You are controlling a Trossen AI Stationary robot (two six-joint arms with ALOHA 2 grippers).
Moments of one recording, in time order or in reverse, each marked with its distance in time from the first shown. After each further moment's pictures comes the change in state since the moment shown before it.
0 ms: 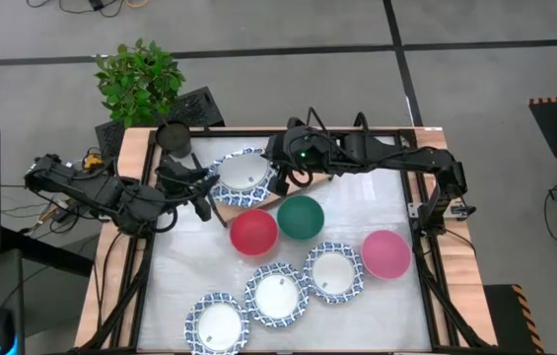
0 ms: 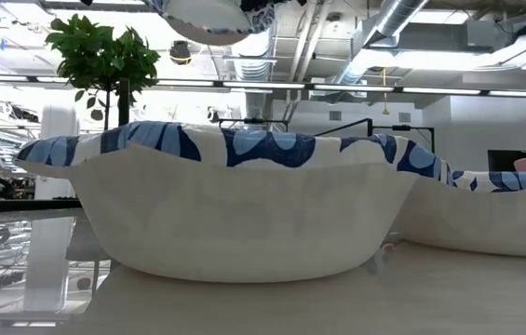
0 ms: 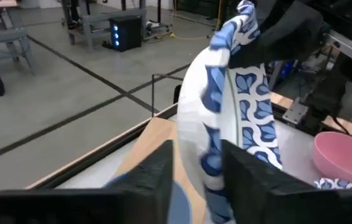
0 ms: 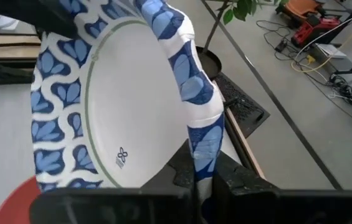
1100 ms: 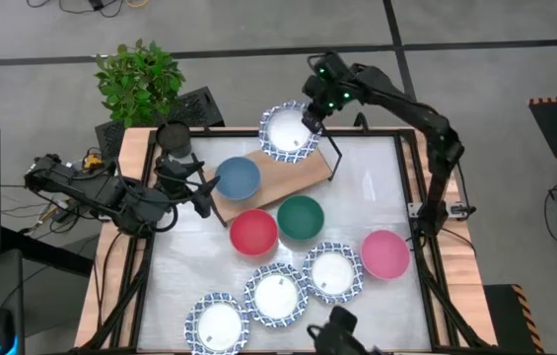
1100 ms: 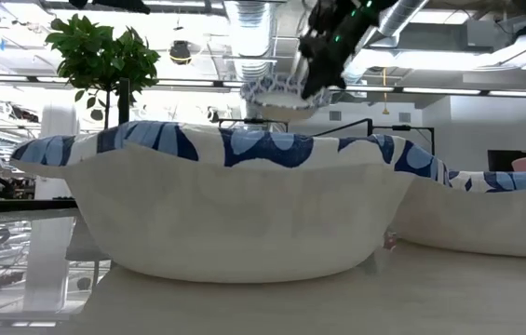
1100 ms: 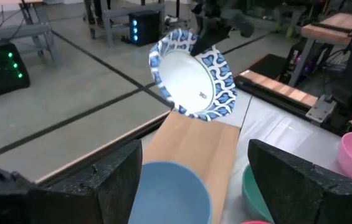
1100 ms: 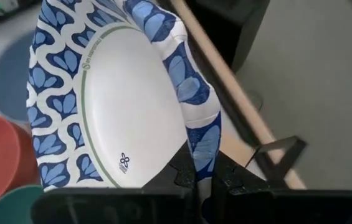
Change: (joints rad) left arm 0.001 0.000 0.000 -0.109 -0.054 -0.096; right arm -0.625 0.081 0.001 -0.297 -0.561 -0.050
